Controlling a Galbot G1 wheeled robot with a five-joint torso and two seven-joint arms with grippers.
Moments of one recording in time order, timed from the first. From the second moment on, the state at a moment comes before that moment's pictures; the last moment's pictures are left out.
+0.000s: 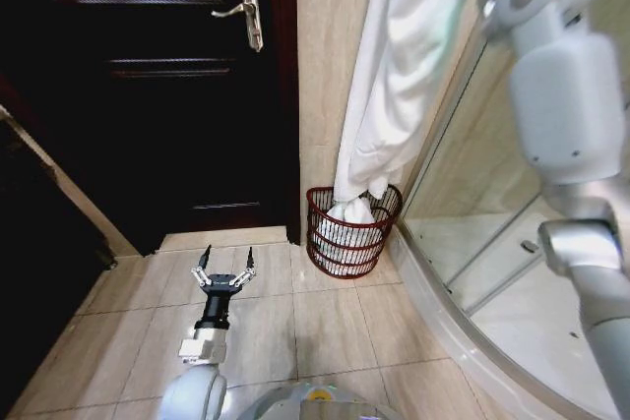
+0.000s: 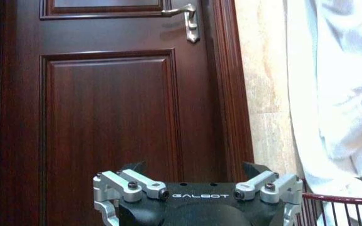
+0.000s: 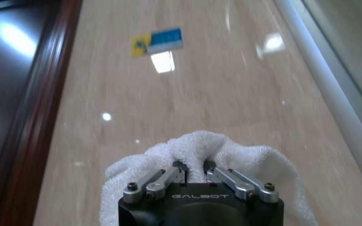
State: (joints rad) left arm 1.75 -1.55 -0.59 -2.17 0.04 -0.33 -0.01; right arm 0.26 1.01 -0.01 1.47 1.02 -0.24 0.27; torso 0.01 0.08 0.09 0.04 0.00
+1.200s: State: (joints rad) left arm 1.75 -1.54 -0.58 -2.17 0.05 -0.35 0.00; right arm -0.12 1.05 0.02 1.41 0.87 -0.09 0.17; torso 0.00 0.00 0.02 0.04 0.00
